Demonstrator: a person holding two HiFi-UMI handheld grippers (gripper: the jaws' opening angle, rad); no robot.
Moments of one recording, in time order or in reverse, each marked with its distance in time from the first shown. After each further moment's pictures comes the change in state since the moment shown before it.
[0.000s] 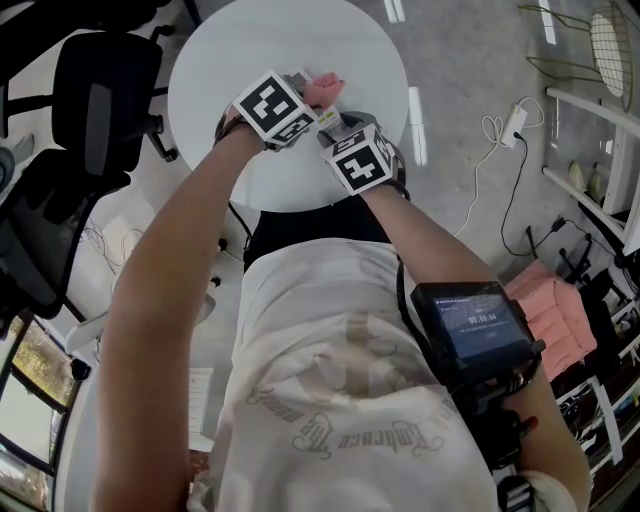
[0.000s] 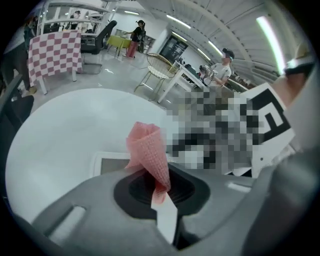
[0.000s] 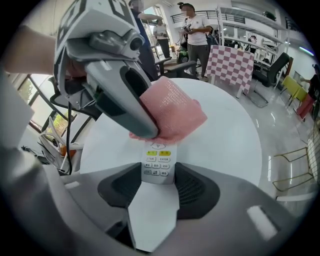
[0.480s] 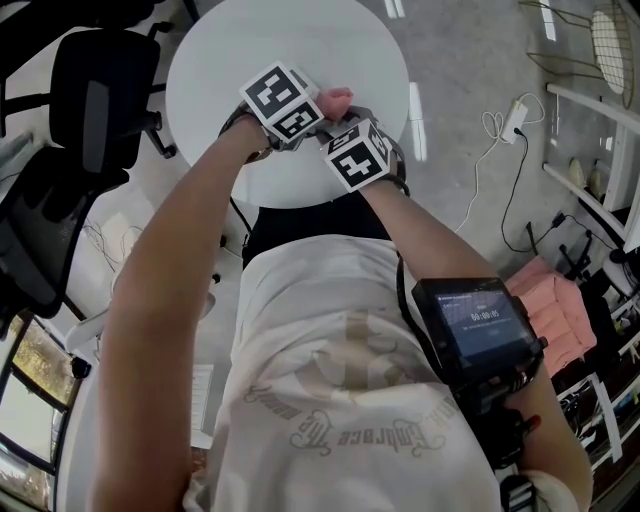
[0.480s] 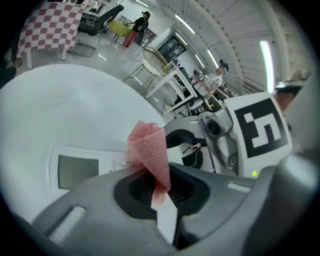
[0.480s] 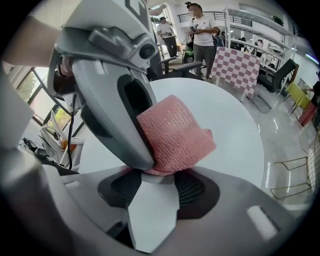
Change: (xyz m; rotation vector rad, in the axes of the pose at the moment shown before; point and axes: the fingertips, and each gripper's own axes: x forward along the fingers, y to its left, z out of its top) left arm 0.017 -0.039 -0.004 -0.064 0.033 -0.247; right arm 0.003 0.005 0.001 -0.060 0.013 0.004
